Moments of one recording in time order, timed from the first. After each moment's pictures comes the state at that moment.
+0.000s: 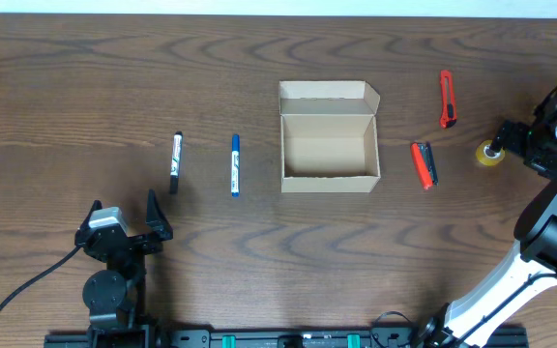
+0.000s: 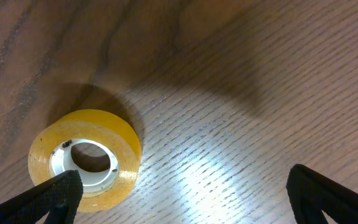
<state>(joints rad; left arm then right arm) 0.06 0.01 0.02 -0.11 -0.07 -0.15 -0.53 2.13 1.61 -0.88 0.07 0.04</state>
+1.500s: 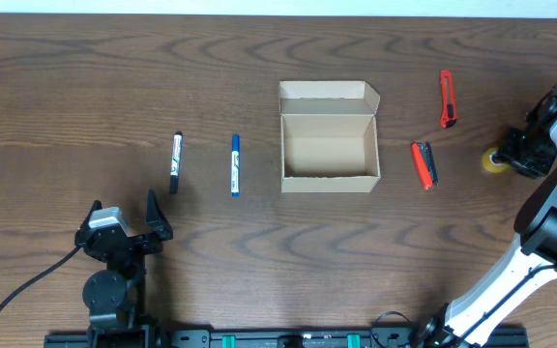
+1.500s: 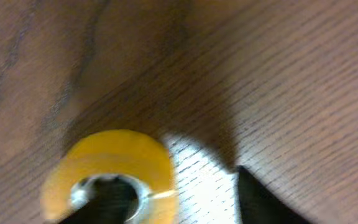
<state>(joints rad) 0.06 0.01 0.02 -0.11 -0.07 -0.15 -0.53 2.18 1.61 -0.87 0.06 0.04</state>
